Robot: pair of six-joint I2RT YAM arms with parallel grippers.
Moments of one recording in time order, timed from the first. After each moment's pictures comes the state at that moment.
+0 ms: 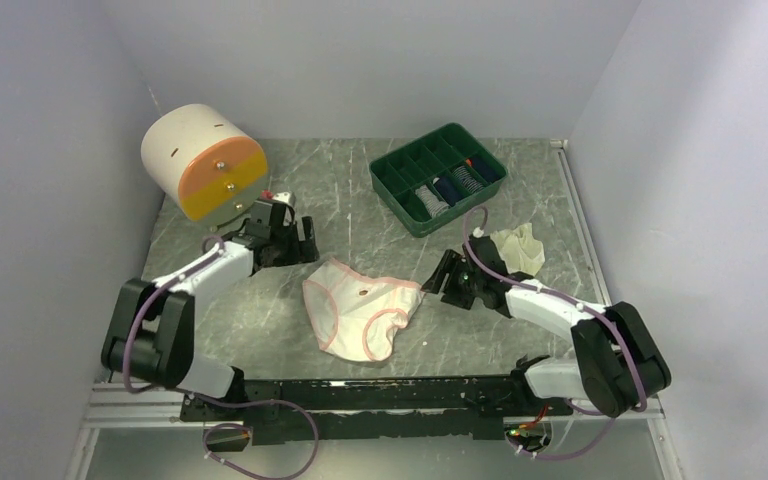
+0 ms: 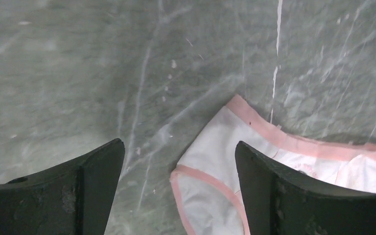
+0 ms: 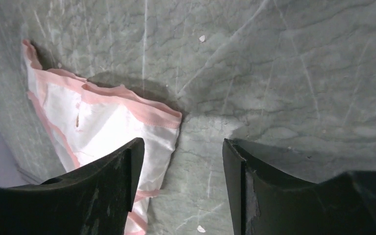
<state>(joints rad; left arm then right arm) -0.31 1.41 0.80 -0.25 0.01 -0.41 0.43 1.28 0.50 -0.09 -0.17 0.83</state>
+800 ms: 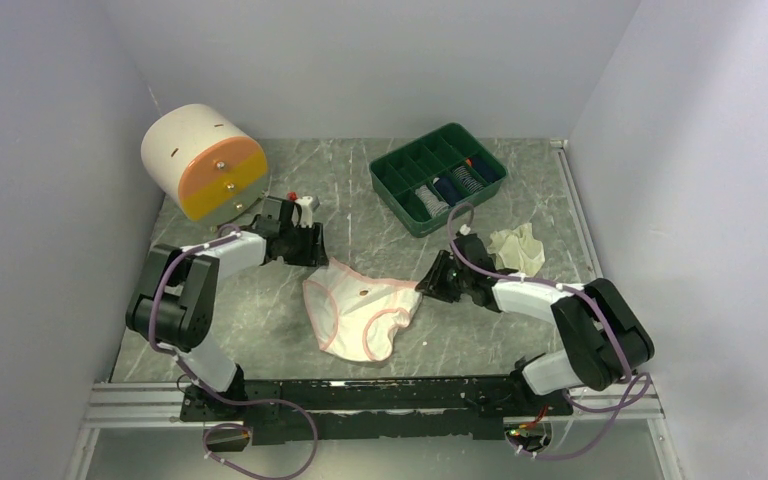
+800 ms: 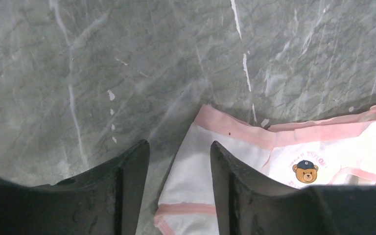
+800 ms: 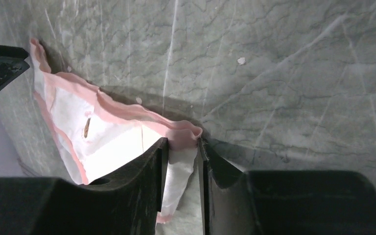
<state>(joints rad) -0.29 1.65 0.86 -0.14 0.30 -0.20 0.48 1.42 0.51 0.08 -0.20 0.88</state>
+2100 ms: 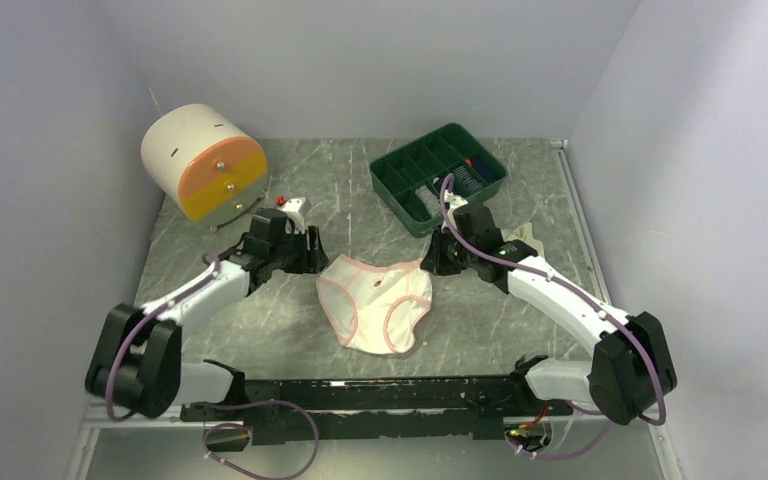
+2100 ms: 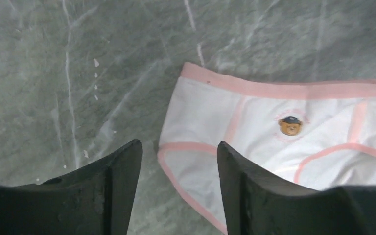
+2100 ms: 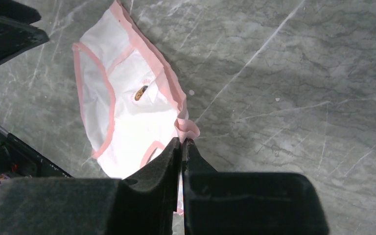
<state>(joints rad) -0.36 1.26 0.68 -0.10 0.22 -0.32 0.51 1.24 0.82 -0.34 -0.19 0.42</state>
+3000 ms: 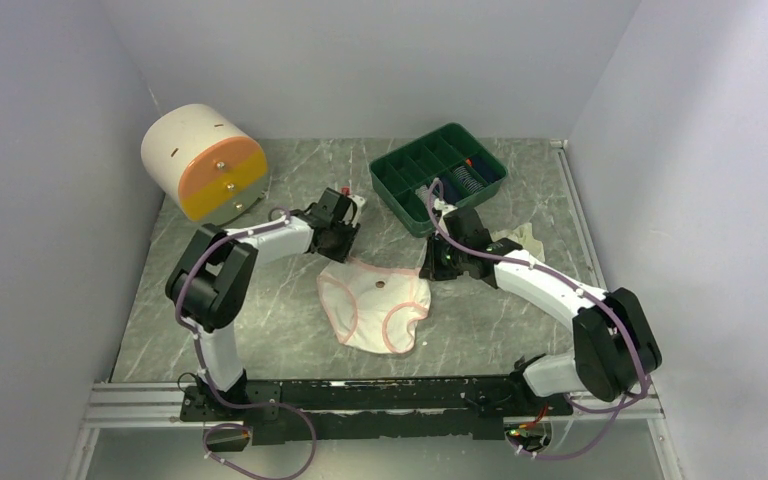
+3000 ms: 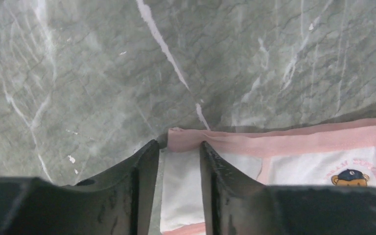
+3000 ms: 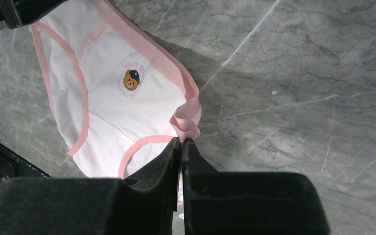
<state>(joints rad) -0.55 1.84 1.13 -0.30 -0.02 -0.08 0.51 1.36 0.80 -0.32 -0.20 0.41</state>
